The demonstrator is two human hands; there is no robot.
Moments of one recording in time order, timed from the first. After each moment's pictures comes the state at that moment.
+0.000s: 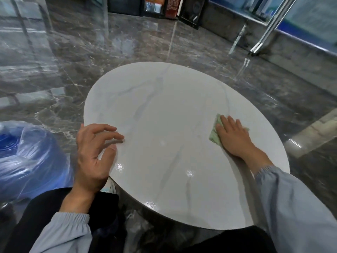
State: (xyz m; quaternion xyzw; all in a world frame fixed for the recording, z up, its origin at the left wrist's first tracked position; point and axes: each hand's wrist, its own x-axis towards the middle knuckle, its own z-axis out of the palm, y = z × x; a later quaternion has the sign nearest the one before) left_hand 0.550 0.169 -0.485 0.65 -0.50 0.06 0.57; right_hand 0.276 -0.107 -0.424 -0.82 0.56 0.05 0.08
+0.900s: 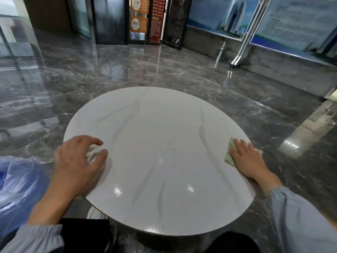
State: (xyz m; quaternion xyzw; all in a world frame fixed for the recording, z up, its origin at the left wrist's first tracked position) left_hand 0.561 0.149 -0.447 0.77 -0.47 0.02 0.43; right_hand 0.135 -0.134 -0.429 -0.77 0.63 0.04 0.09
